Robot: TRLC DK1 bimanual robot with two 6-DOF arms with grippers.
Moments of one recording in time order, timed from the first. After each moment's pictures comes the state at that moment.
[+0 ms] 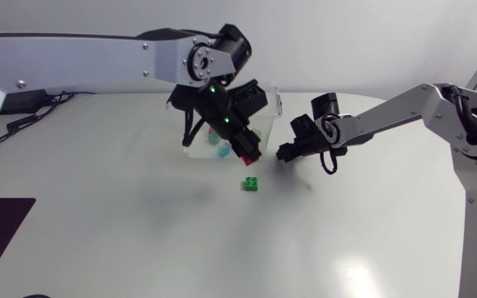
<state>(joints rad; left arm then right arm) -0.62 2.04 1.75 -0.81 0.24 0.43 0.17 2.28 1.39 0.03 -0.26 -0.24</state>
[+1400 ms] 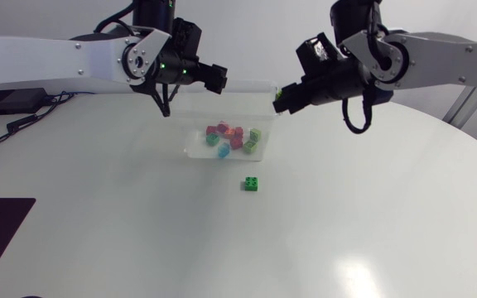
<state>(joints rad) -0.40 1.91 1.56 -0.09 0.02 0.14 0.36 1.67 1.32 -0.30 -0.08 -0.18</state>
